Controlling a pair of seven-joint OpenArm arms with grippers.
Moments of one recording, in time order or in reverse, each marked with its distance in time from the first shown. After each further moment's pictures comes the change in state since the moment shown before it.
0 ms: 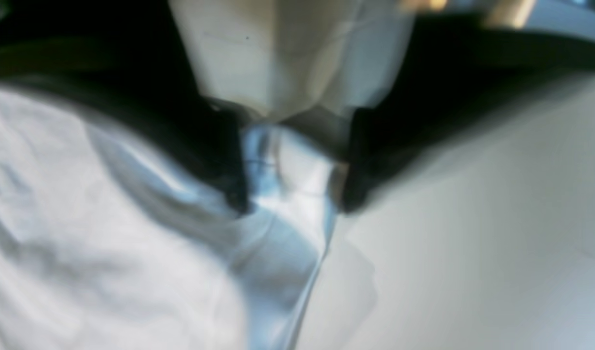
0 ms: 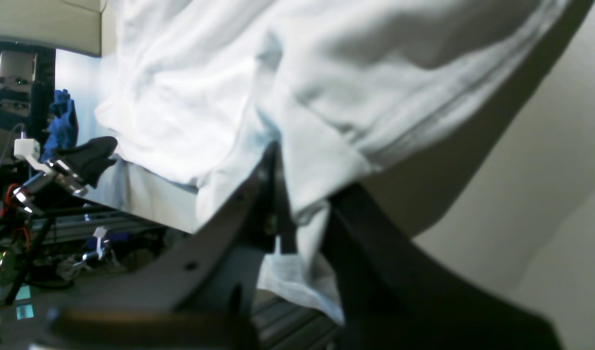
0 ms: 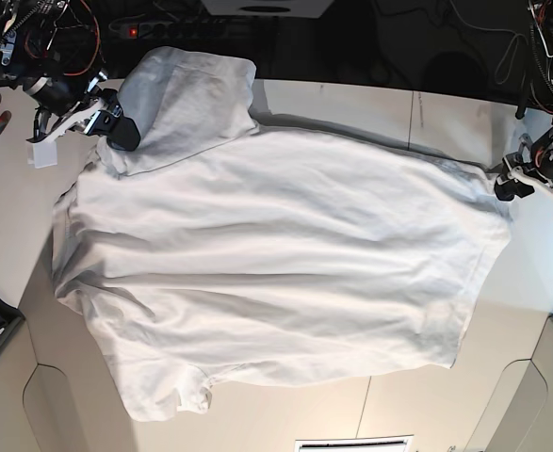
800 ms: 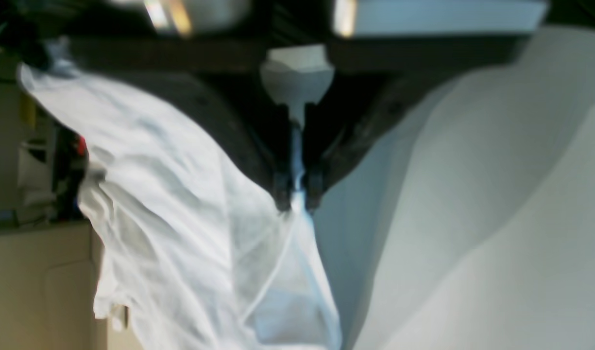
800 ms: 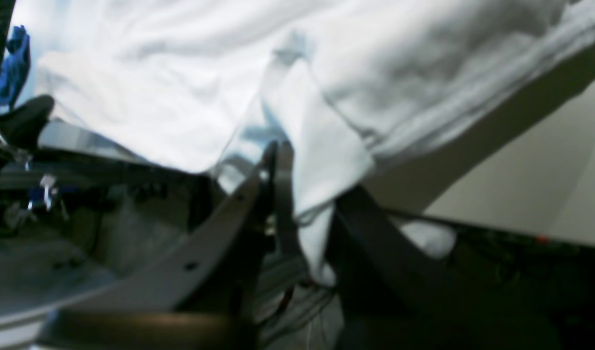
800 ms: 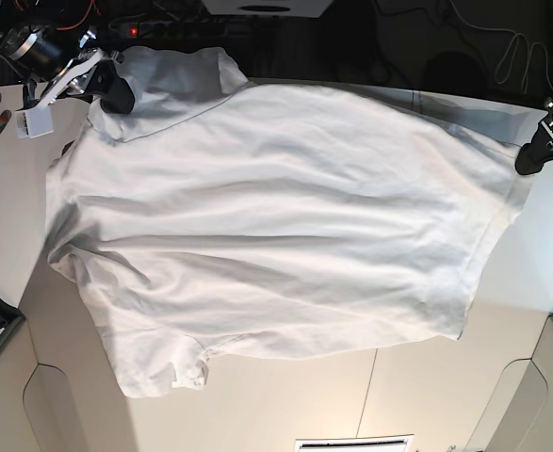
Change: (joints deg) left arm 8.6 -1.0 -16.2 -0.1 -32.8 -11.9 21.7; right arm -12.2 0.0 0.0 18.5 -1.1 -0.1 -4.8
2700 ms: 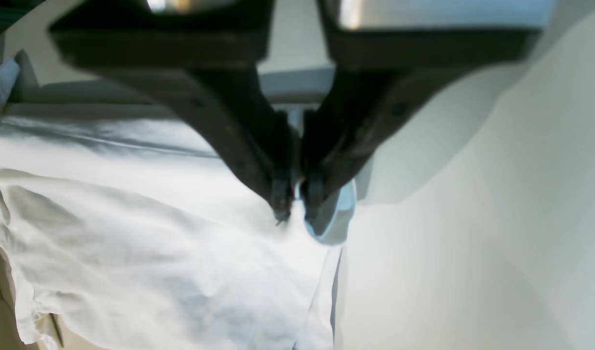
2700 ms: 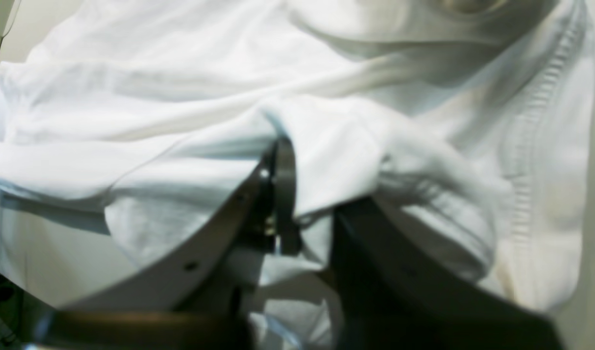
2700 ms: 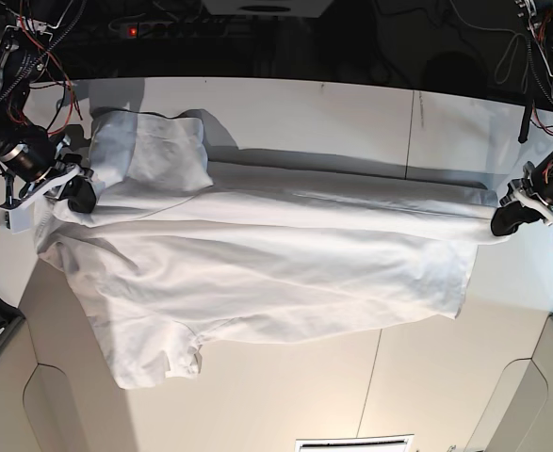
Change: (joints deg) left arm -13.3 1.8 12.9 0.0 28.0 0.9 -21.9; right arm 25.4 5.1 -0.1 -22.7 -17.6 -0.5 12.9
